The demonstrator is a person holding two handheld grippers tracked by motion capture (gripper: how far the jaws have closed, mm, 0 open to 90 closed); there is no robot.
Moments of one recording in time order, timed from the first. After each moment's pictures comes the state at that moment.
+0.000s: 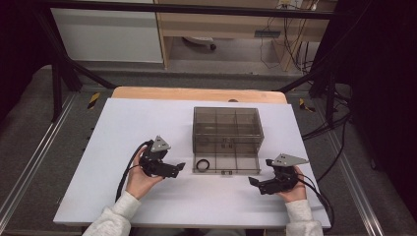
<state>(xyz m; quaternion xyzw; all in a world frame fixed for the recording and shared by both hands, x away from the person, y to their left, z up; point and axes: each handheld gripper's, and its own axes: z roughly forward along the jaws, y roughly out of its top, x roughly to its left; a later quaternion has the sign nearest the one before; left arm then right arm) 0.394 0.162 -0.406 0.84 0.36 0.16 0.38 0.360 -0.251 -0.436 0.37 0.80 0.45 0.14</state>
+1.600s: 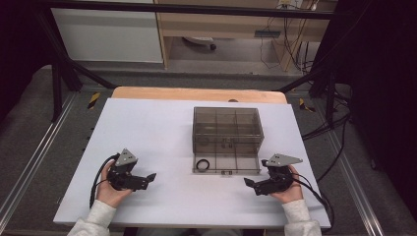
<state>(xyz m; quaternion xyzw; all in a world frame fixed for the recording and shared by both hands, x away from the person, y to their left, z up) 0.366 0.246 -0.434 0.82 0.40 0.17 0.37 0.359 -0.235 -0.432 0.37 0.81 0.44 0.14</state>
